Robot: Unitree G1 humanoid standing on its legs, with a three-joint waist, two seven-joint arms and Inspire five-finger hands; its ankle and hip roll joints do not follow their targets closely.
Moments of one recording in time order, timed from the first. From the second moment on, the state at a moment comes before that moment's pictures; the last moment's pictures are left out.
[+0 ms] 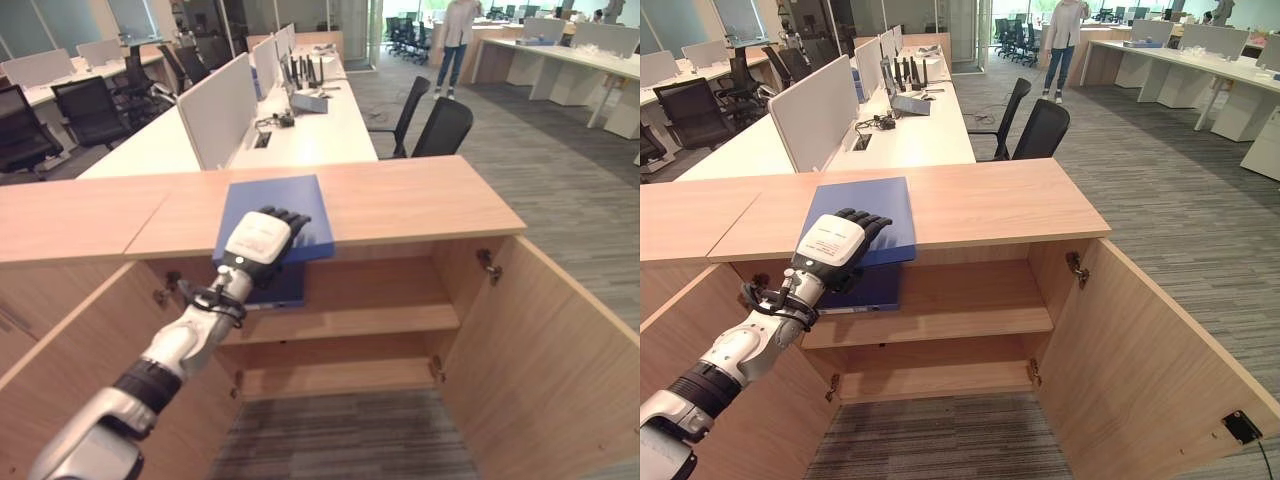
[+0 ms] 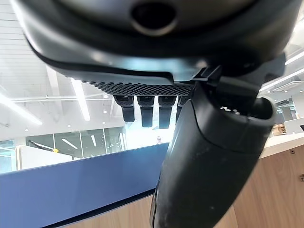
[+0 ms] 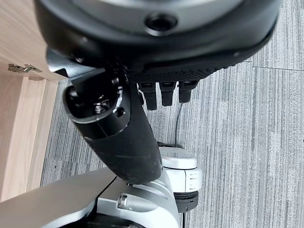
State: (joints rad) left arm -0.51 0.74 -0.56 0.31 0.81 0.00 0.30; right arm 0.03 -0.26 0.26 1.38 0.08 0.05 0.02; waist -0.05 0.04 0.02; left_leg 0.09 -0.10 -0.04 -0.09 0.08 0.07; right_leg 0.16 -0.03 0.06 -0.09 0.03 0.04
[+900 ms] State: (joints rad) left arm -0.52 0.73 -0.56 0.46 0.81 0.06 0.32; right arm 0.03 -0.26 0.26 1.39 0.08 0.05 0.02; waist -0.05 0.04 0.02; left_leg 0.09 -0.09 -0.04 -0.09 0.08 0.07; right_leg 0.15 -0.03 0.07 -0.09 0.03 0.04
